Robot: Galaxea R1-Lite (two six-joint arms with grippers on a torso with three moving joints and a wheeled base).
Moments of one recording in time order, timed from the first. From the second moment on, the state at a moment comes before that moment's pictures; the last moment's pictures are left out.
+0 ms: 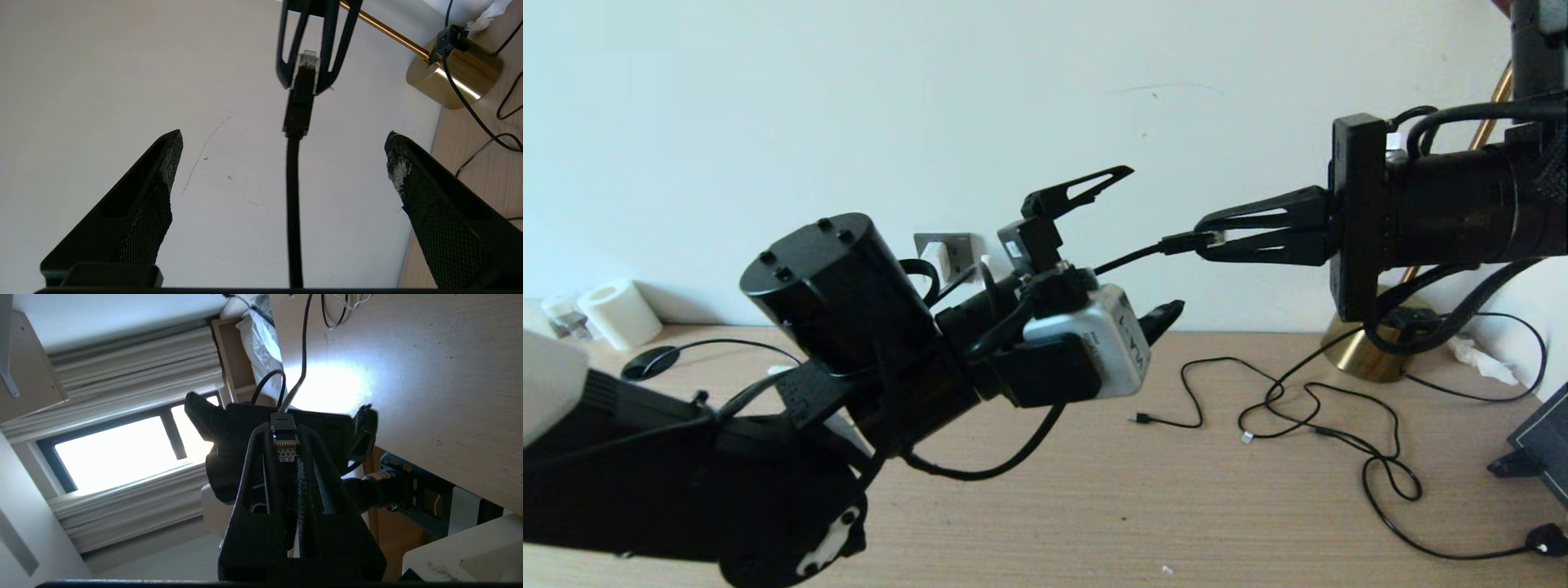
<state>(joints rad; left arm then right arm) -0.78 1.82 -0.91 -1.26 -0.26 1.17 0.45 1.54 -1.45 0.22 0.67 1.36</state>
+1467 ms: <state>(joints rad) -0.80 1.82 -0.90 -1.26 -0.26 1.20 0.45 1.56 -1.45 0.23 0.70 1.35</state>
